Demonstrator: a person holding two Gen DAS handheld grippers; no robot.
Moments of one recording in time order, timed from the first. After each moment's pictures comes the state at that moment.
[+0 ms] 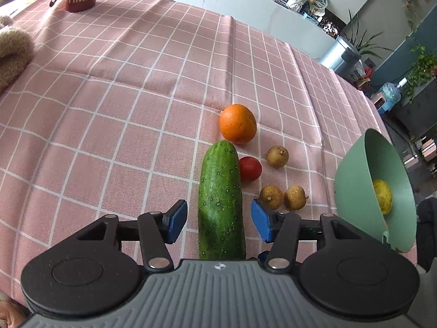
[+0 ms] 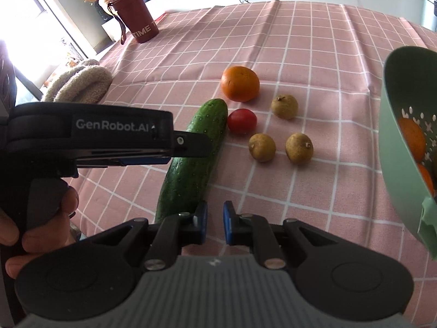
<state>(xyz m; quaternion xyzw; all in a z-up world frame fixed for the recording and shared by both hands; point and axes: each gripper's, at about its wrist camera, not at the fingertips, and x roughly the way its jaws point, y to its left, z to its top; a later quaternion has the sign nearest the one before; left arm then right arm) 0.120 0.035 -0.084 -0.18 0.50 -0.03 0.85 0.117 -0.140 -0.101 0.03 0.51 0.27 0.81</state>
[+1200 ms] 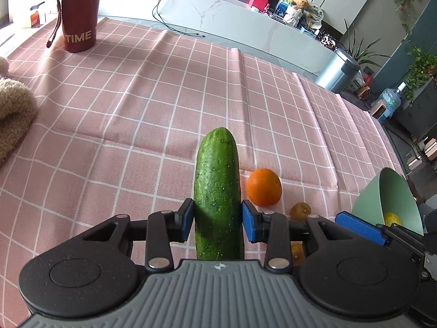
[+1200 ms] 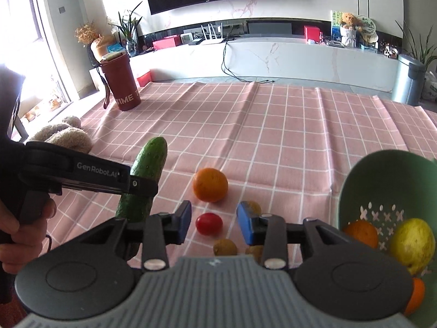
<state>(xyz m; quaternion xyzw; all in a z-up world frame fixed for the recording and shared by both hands) 0.163 0.081 -0.065 -0.16 0.47 -0.03 0.87 0.146 -0.142 -0.060 0.00 0.37 0.22 0.90</state>
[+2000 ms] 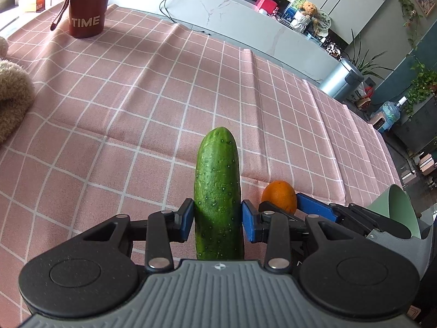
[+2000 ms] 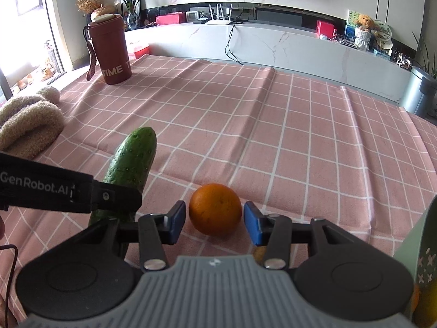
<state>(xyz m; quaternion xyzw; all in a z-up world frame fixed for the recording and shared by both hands) 0.175 0.100 -0.079 -0.20 0.46 -0.03 0.86 0.207 -0.083 -0.103 -0.06 0.40 0.22 0.89</state>
